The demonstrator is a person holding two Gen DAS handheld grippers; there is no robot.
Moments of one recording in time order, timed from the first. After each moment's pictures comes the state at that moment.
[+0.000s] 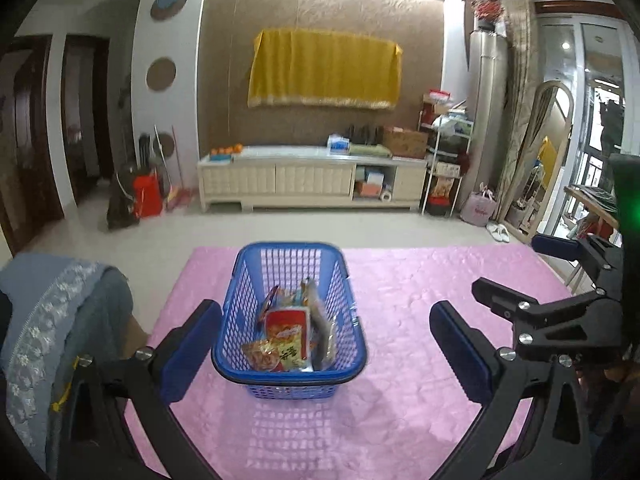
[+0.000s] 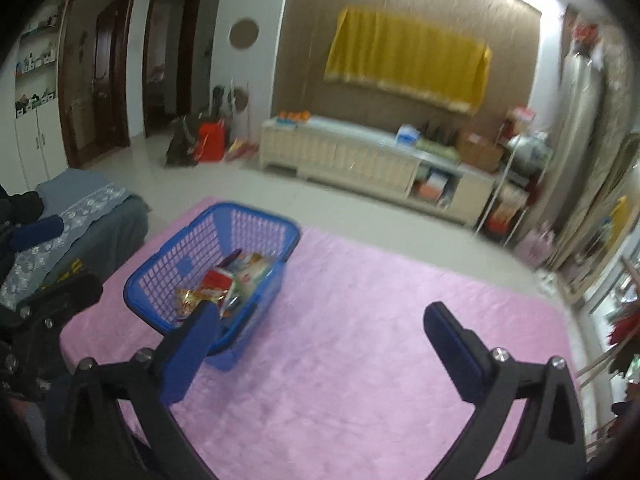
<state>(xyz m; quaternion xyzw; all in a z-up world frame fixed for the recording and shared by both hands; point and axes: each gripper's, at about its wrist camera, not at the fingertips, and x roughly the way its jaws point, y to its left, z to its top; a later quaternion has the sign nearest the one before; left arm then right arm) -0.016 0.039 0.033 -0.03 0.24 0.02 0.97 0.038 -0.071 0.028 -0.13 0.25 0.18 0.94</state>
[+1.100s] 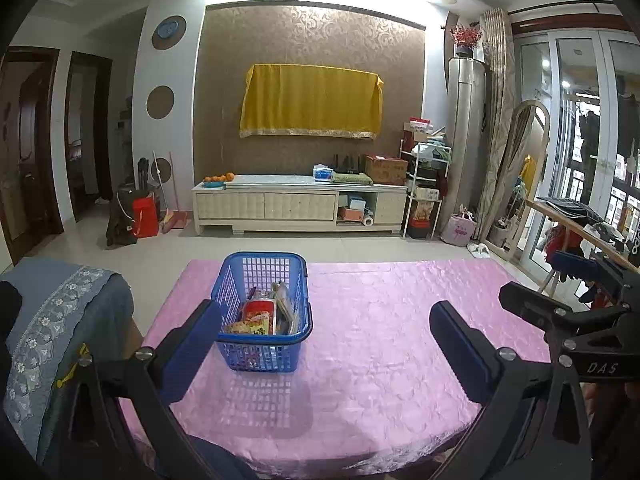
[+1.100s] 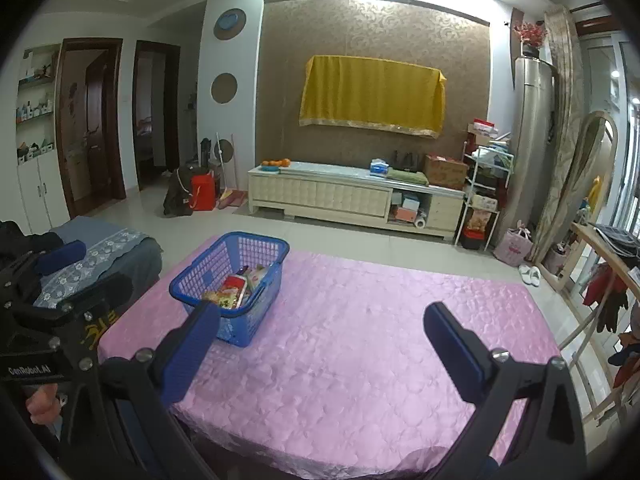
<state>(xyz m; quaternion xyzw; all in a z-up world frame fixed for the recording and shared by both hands) -0.105 -0.008 0.046 -0.03 0.19 0.00 0.98 -0.086 -0.132 0.053 -0.06 0.21 0.17 0.96</state>
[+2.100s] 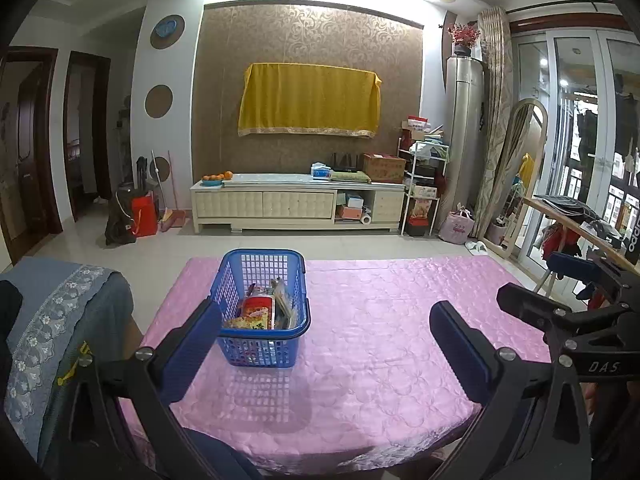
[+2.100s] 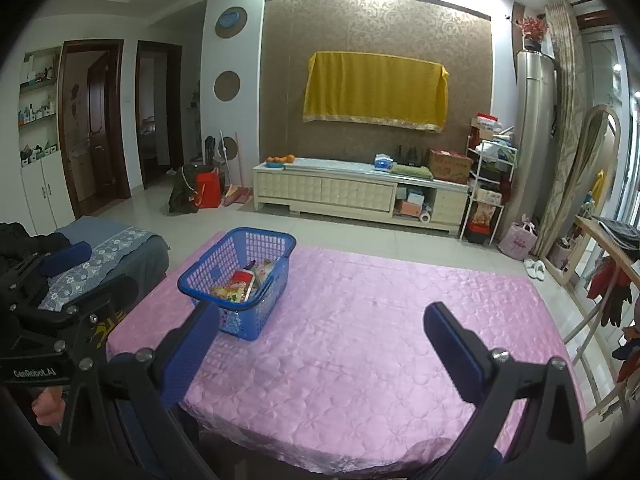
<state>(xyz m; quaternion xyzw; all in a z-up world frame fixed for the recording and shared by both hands) -0.115 -0.011 0.048 -0.03 0.19 0.00 0.98 -0.096 -0.129 0.055 -0.06 0.22 0.17 0.96</state>
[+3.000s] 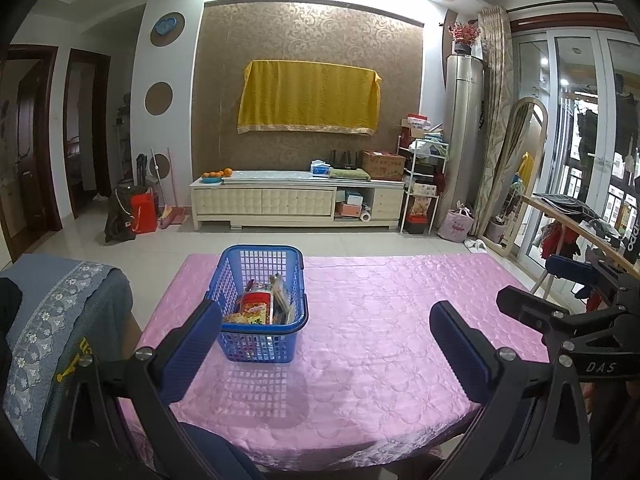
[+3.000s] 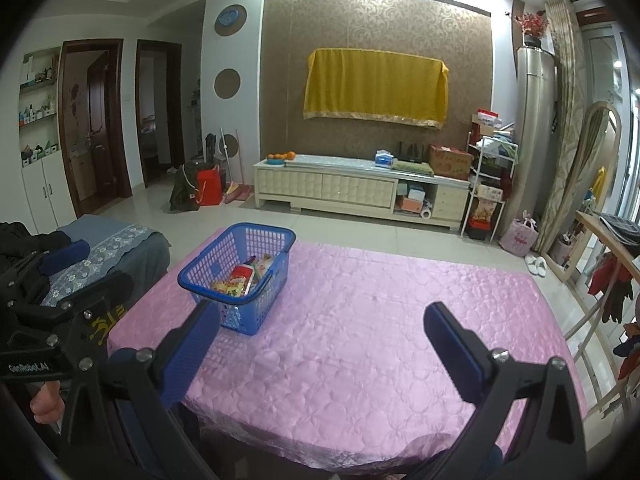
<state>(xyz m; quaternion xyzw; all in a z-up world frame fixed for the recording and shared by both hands) -0.118 -0.010 0.048 -0.04 0.20 0.00 0.98 -0.097 -0.131 0.050 -0.06 0.22 0.17 0.96</state>
